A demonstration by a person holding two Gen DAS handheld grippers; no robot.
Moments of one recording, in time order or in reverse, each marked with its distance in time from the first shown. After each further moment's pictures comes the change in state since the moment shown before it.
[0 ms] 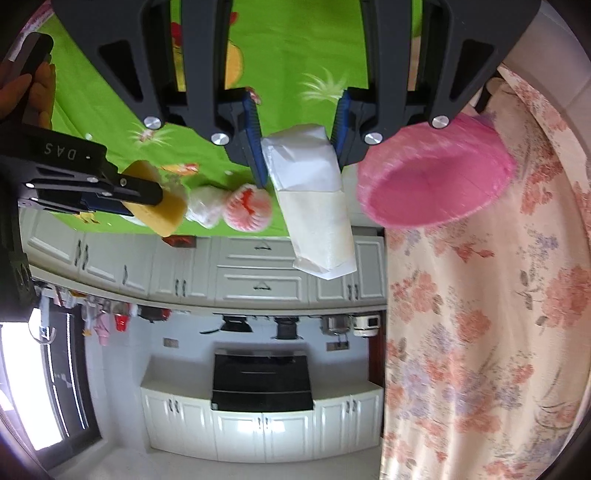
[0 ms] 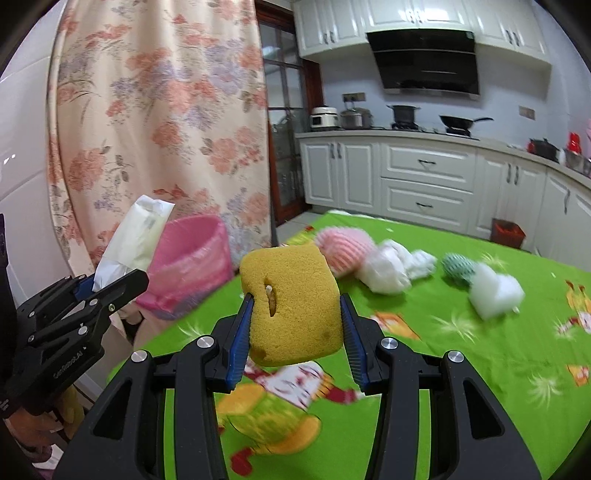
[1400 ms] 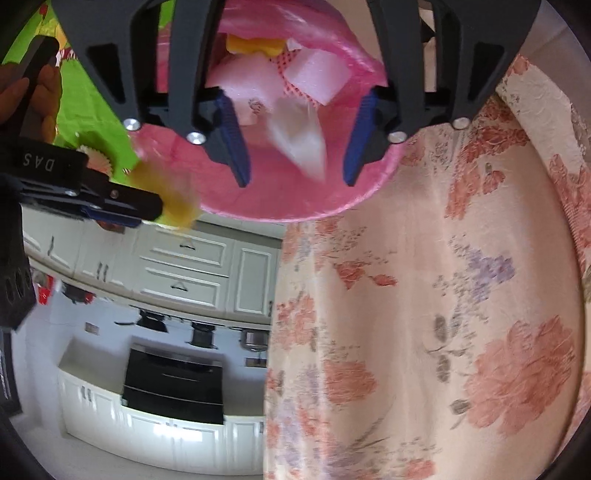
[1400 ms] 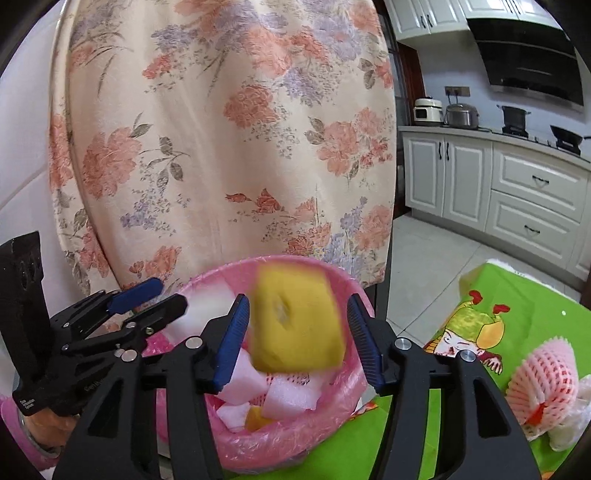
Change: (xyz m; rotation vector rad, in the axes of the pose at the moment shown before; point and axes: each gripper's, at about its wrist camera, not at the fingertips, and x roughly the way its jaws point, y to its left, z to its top) left arm 0.095 0.218 0.020 -0.179 0.070 0.201; right arm 0.198 0.129 0.097 -0.104 0.053 0.335
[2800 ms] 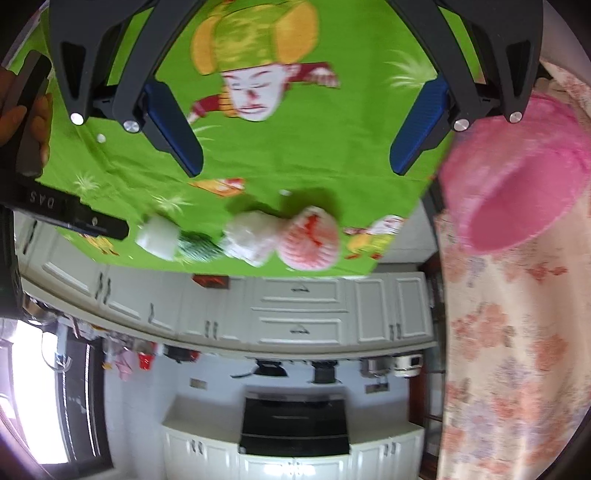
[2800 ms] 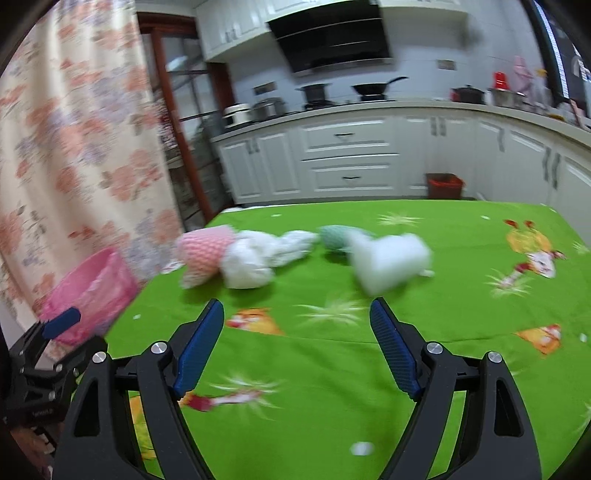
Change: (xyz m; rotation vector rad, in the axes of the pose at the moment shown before) left arm -0.050 -0.274 -0.075 0.236 0.136 -0.343; right arm -0.273 -0.181 -0.159 0.387 -0.062 -0.565
